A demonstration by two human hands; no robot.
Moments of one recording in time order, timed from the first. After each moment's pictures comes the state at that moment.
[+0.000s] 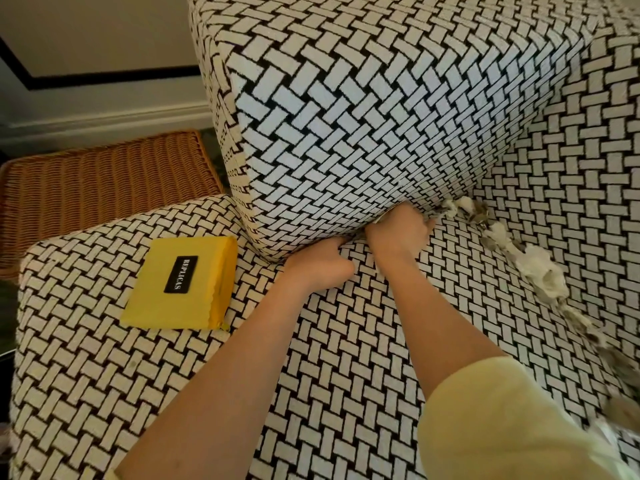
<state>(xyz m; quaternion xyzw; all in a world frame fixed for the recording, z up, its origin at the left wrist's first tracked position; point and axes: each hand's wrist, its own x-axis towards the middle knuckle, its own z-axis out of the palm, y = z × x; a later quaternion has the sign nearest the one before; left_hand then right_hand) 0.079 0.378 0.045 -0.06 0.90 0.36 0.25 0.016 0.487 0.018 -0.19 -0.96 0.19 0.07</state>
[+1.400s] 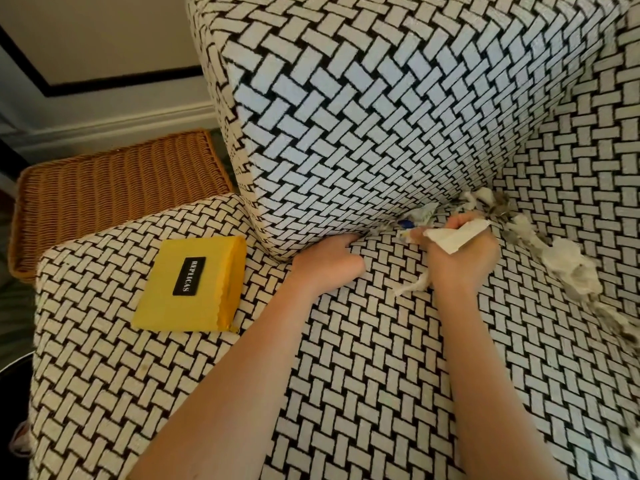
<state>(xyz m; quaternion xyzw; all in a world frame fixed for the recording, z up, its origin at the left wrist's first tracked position) 0.082 0.376 0.049 -0.06 0.89 0.38 0.25 0.062 0.526 0.031 -0.21 -0.79 0.55 0.19</state>
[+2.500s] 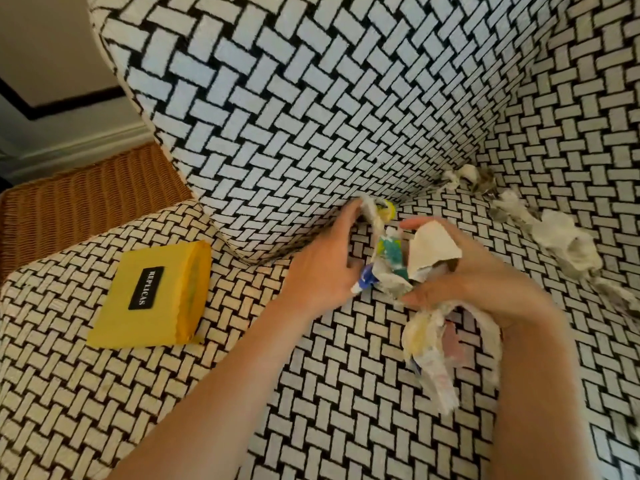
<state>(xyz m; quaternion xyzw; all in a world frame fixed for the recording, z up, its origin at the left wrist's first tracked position) 0.094 0.404 0.035 0.09 0.93 0.35 0.09 0.099 0.583 0.066 0.02 -0.75 0.61 -0.25</state>
